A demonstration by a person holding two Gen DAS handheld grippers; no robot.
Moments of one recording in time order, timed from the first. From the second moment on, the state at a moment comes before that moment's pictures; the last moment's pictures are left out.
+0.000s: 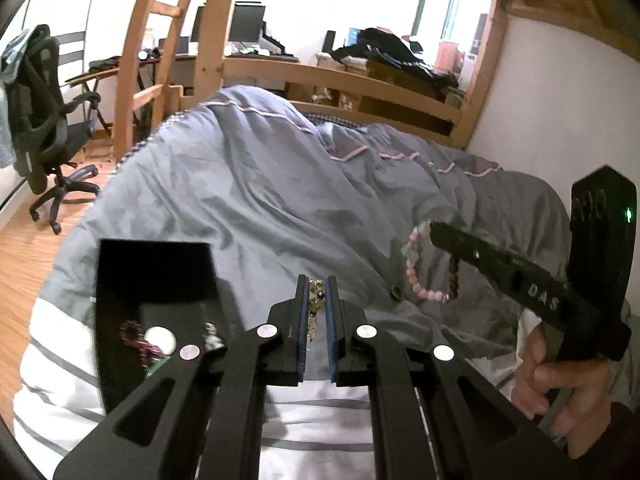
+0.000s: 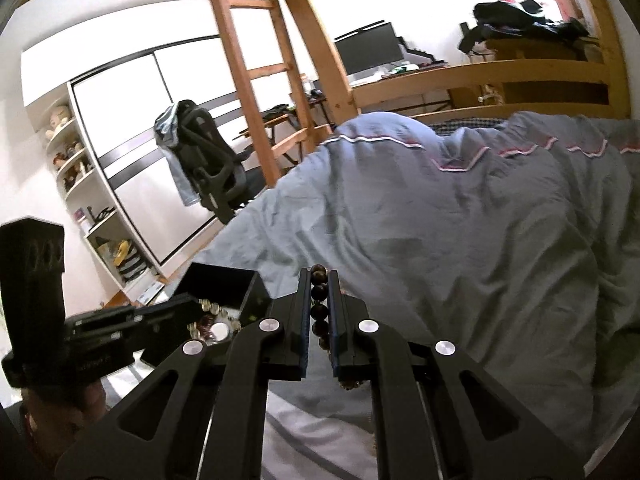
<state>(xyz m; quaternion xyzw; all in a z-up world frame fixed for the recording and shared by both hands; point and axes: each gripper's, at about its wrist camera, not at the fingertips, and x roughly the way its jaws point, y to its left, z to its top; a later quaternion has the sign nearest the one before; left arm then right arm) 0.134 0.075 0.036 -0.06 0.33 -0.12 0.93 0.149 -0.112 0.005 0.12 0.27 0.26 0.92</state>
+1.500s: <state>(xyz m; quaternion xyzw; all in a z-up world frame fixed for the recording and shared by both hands) 0.126 0.190 0.044 -0.18 0.30 0.04 0.94 0.130 0.032 -0.046 0.09 0.33 0.41 0.85</state>
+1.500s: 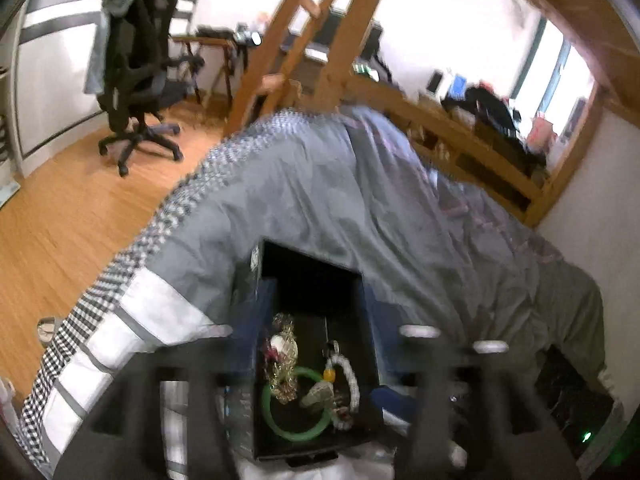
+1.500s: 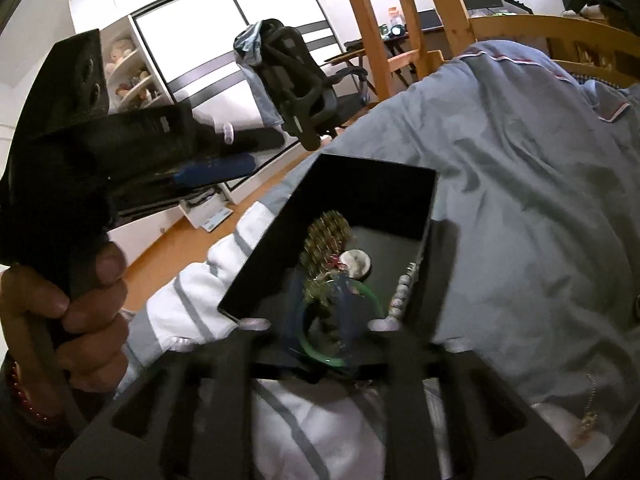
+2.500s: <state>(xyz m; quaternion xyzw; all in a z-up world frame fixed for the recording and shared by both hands) 0.114 -0.010 -0.029 -0.01 0.36 -0.18 0.91 0.157 -0.173 -0.014 0.00 0.37 0.08 0.93</state>
